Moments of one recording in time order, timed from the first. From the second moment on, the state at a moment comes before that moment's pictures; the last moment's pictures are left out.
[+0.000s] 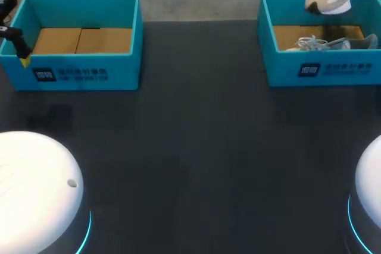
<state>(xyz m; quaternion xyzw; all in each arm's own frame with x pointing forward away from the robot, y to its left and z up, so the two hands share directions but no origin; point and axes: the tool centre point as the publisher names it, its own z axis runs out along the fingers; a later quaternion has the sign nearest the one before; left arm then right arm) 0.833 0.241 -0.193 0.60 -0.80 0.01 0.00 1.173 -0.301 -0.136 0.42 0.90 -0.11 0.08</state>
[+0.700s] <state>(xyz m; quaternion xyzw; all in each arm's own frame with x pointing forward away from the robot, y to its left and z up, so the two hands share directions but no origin) 0.833 0.241 -0.193 0.60 -0.80 0.01 0.00 1.146 -0.324 -0.138 0.57 0.82 -0.09 0.06</state>
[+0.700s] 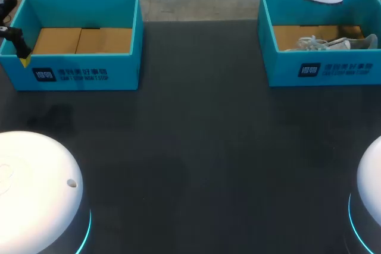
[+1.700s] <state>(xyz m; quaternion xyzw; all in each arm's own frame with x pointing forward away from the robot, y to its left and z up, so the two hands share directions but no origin) 0.833 0.241 -0.193 0.60 -0.80 0.01 0.00 1.133 -0.326 -0.157 0.68 0.73 -0.10 0.06</state>
